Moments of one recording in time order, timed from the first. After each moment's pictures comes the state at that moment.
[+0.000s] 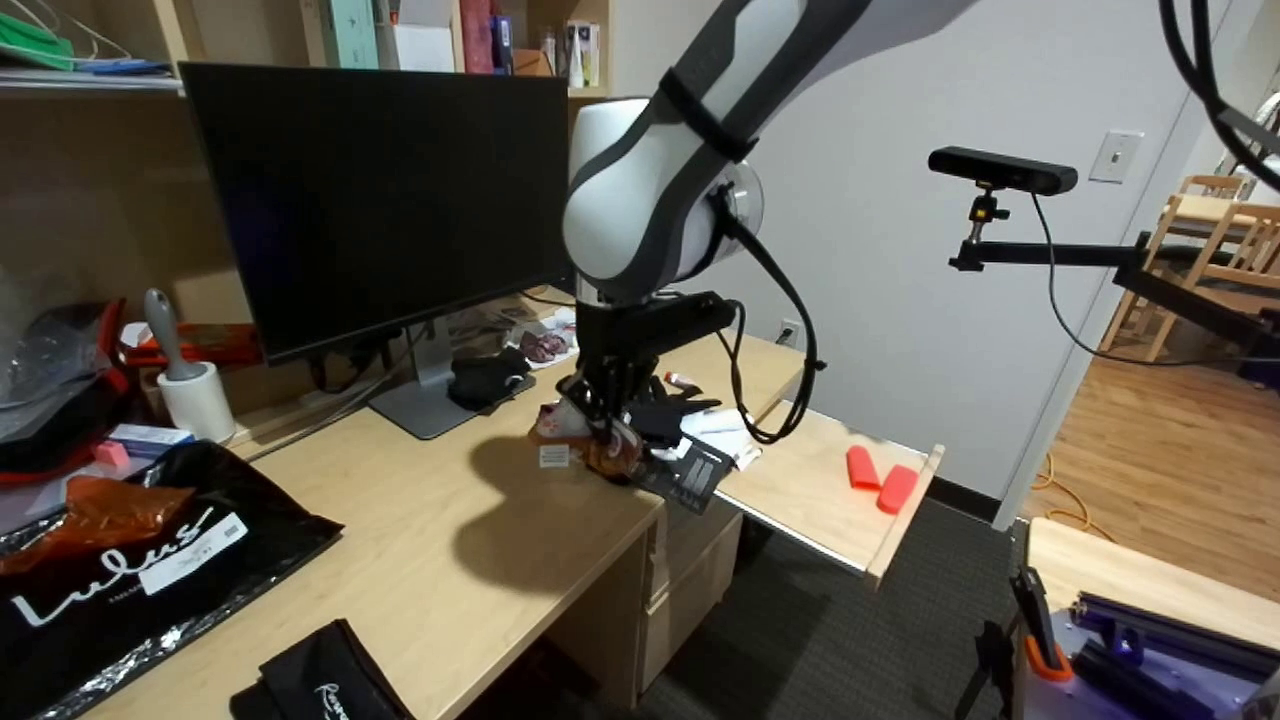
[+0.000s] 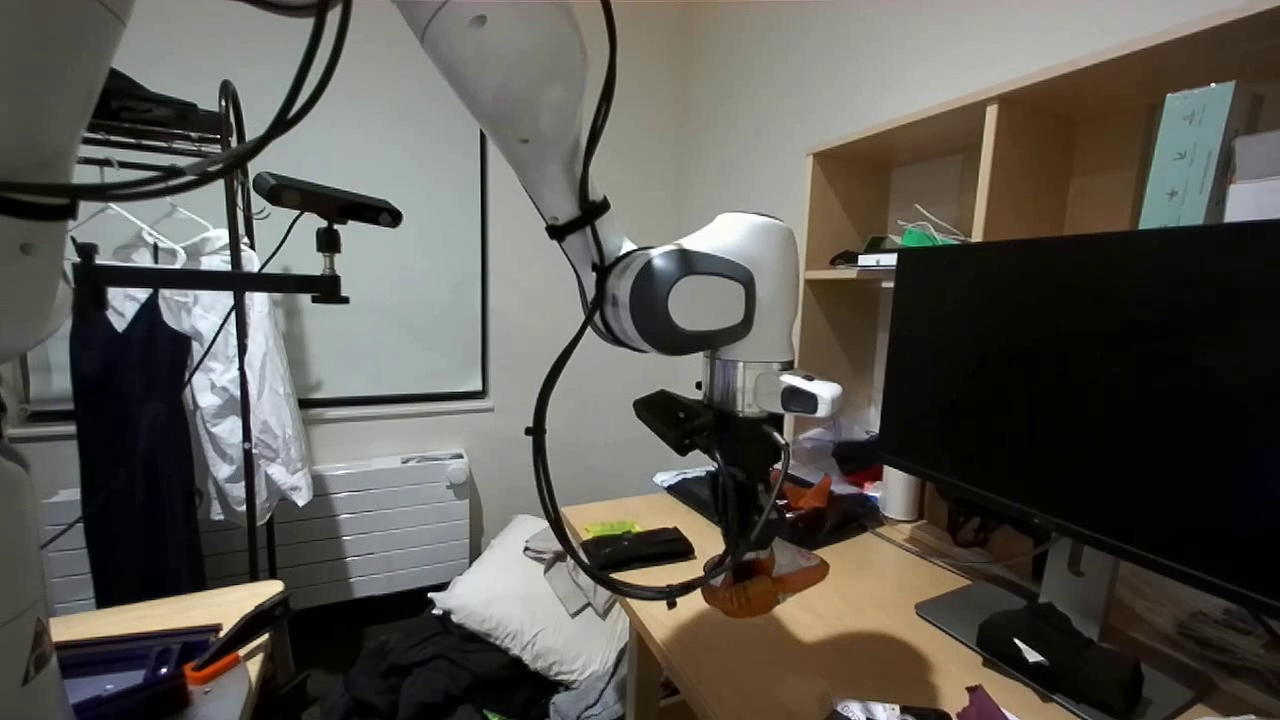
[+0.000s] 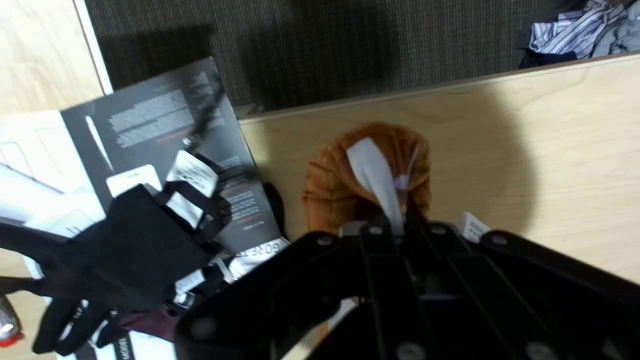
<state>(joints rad) -0.02 0.36 -0.05 -2.14 0.02 2.52 0.13</state>
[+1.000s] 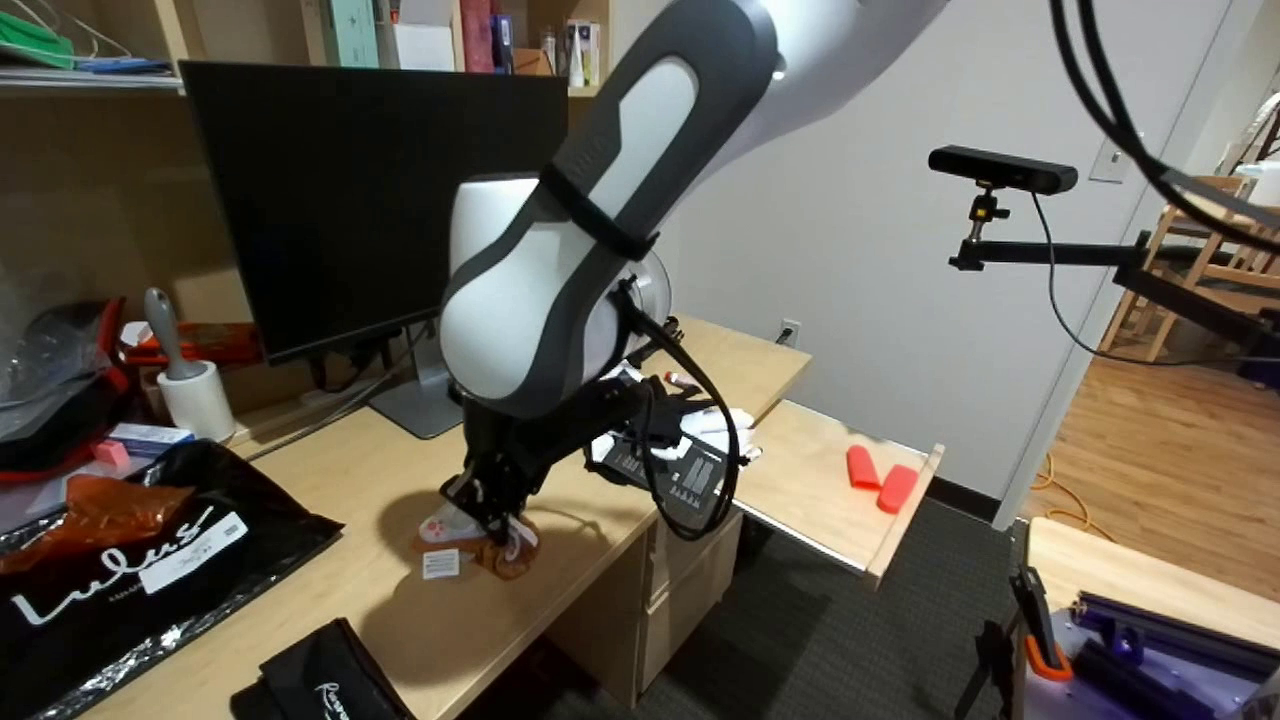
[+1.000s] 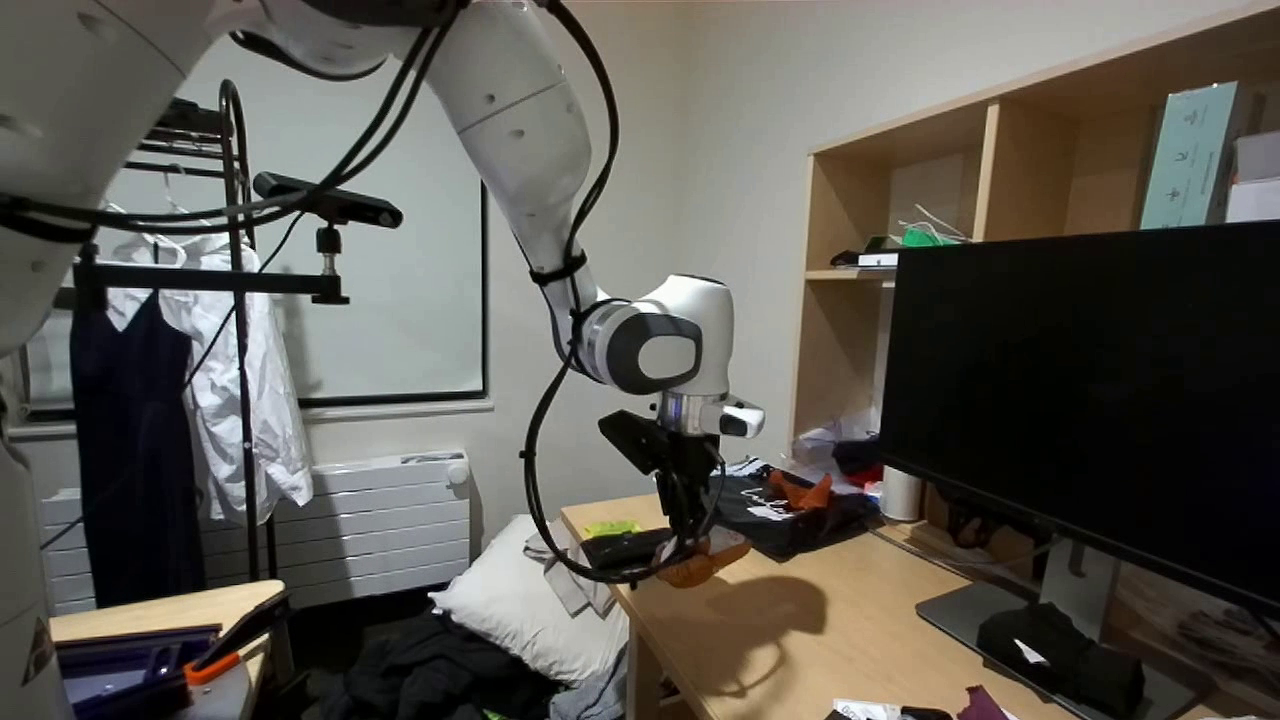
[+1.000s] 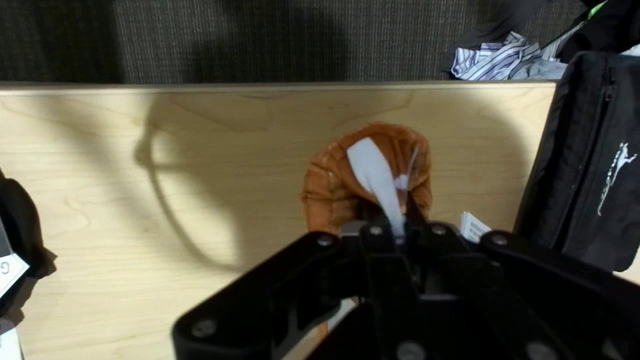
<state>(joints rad) 0.09 0.52 0.06 -2.04 0.07 2.61 0.15</state>
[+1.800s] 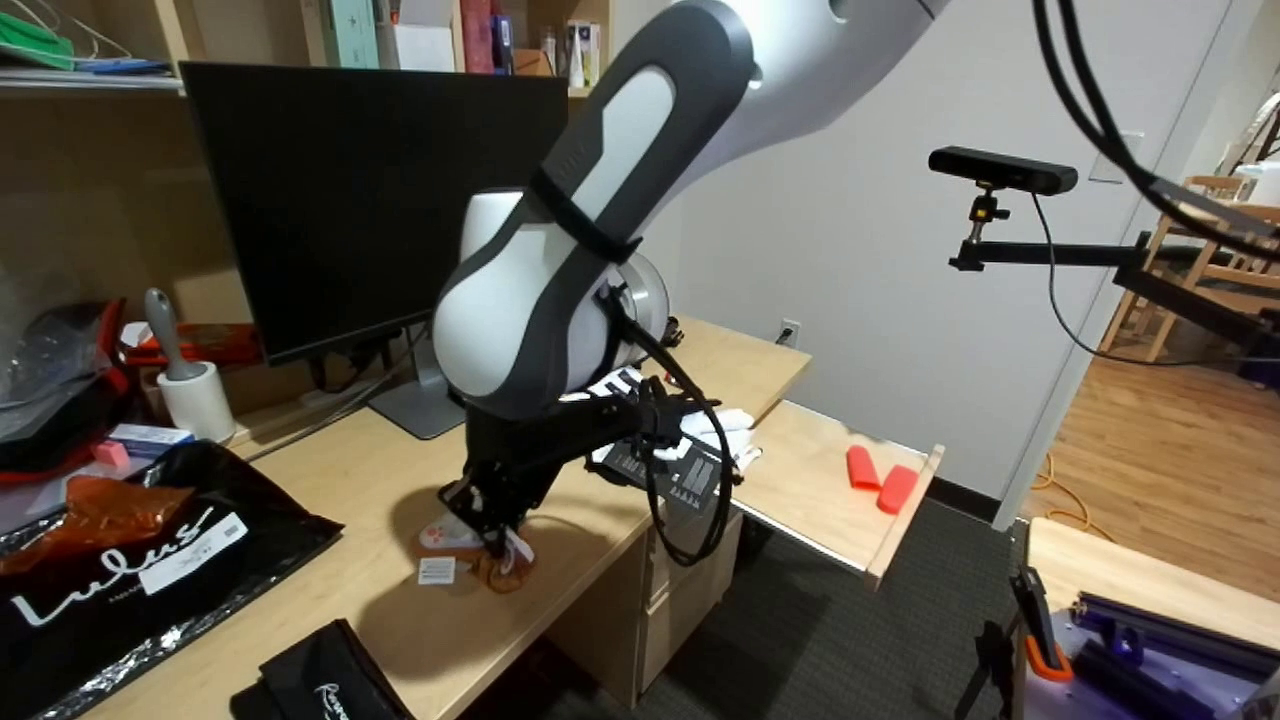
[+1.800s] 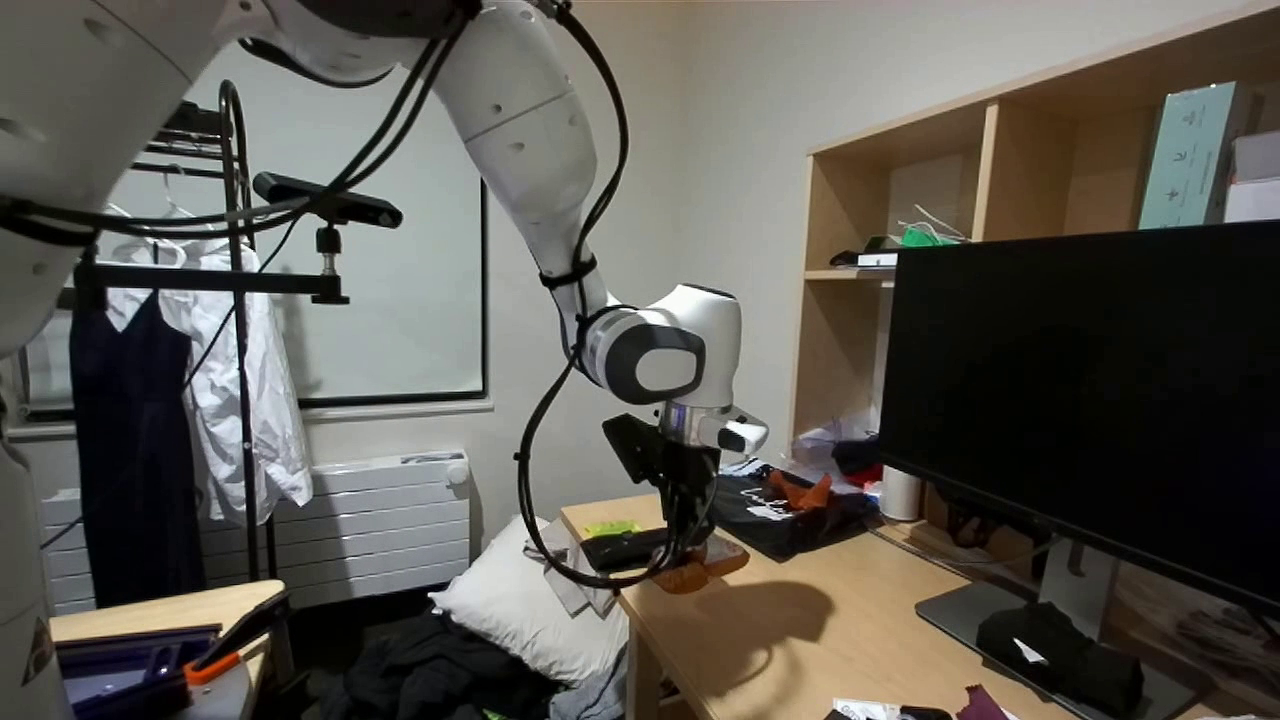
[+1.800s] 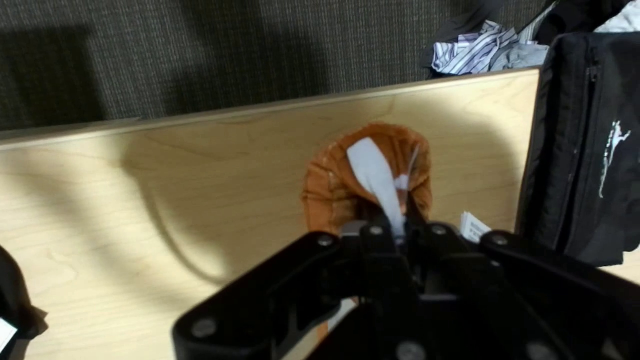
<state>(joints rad) 0.08 0.55 0.08 -2.03 0.16 2.61 0.18</state>
